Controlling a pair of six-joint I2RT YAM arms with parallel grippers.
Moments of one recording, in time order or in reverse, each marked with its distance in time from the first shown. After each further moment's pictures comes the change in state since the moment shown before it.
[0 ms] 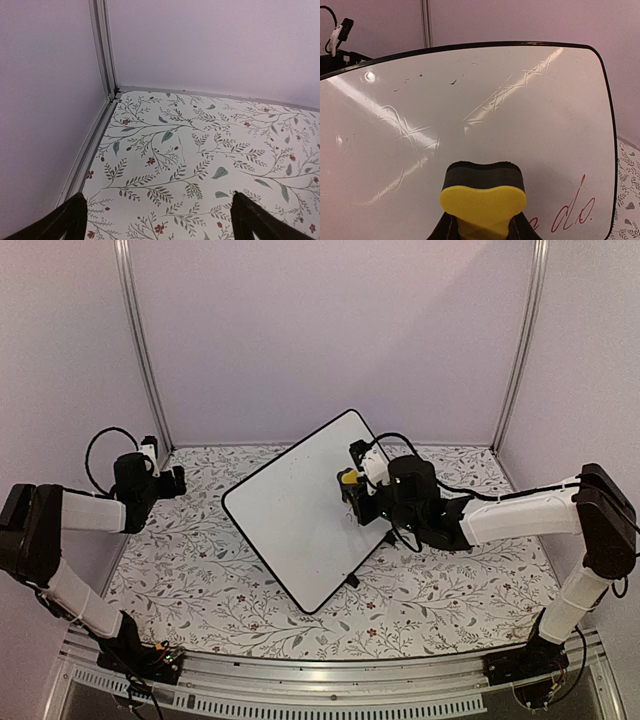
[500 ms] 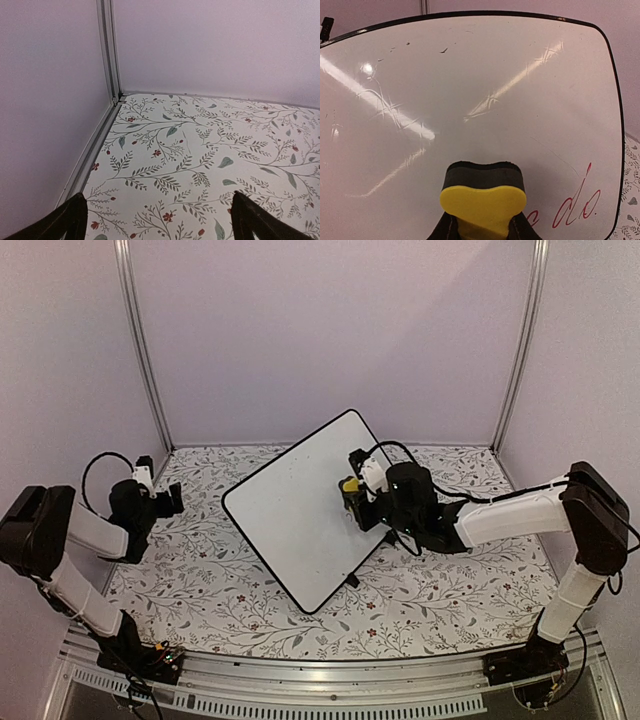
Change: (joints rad) left arm 0.035 0.045 -0.248 0.408 0.025 0.045; right arm -0.021 0.045 -0.019 0.025 -0.018 -0.026
